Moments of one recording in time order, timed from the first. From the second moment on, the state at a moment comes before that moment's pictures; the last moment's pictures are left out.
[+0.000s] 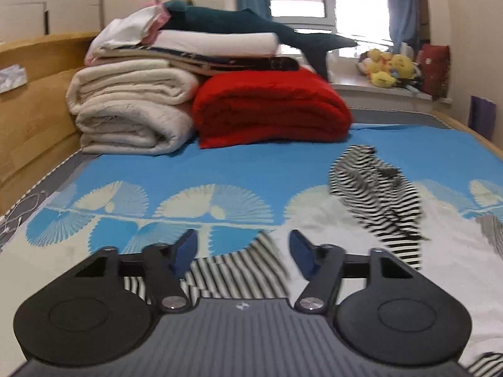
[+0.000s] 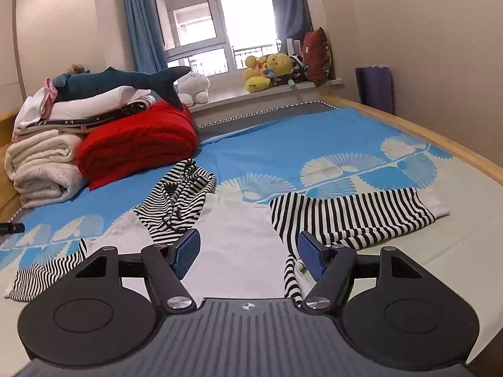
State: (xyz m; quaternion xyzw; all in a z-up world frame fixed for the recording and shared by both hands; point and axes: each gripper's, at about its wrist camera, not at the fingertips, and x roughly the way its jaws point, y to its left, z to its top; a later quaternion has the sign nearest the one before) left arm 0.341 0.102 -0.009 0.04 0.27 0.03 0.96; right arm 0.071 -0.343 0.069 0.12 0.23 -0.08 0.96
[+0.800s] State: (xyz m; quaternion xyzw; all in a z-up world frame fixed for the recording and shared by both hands) left arm 0.399 0.341 -0.143 -0.21 0.40 0.30 0.84; right arm 0.117 -0.328 0.052 0.06 0.30 -0.09 0.95
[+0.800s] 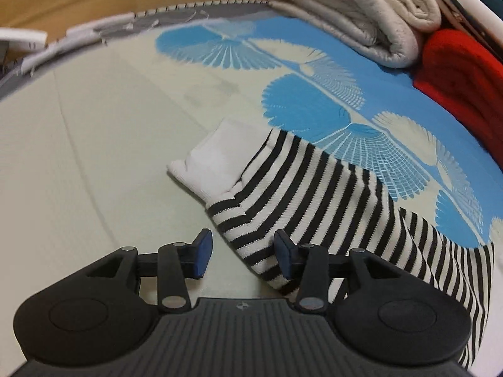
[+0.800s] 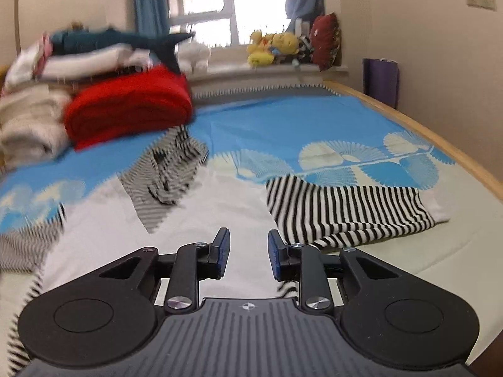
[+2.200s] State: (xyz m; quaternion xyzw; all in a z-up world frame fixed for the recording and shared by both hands) left arm 0.417 0.031 -0.021 -0.14 0.44 0.05 0.89; right arm 0.289 -0.368 -0.012 0.29 0.42 -0.09 0.86
